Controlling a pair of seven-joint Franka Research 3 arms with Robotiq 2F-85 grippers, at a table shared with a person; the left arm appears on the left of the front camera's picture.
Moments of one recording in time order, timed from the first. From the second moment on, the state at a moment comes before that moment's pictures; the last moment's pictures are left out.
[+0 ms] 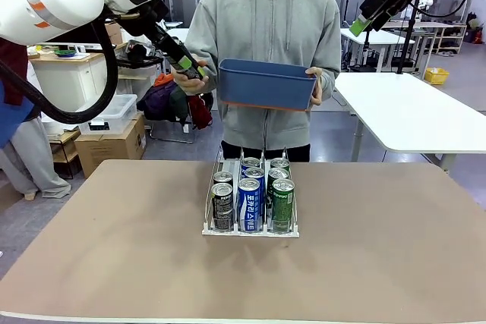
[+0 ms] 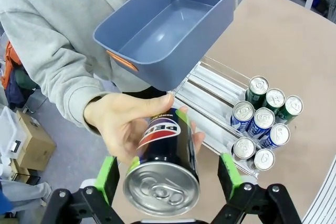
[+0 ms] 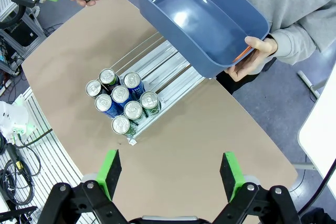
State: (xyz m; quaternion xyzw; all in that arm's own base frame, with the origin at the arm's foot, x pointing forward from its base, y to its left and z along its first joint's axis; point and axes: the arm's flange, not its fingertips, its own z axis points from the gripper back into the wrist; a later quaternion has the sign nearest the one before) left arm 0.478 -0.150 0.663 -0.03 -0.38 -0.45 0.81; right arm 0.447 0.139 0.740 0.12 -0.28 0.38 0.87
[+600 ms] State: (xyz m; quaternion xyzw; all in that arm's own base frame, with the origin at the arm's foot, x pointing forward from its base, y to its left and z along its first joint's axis) left arm 0.479 -0.149 0.663 -0.03 -0.38 -0.44 0.82; right arm 0.447 0.139 0.740 0.12 -0.28 0.38 0.87
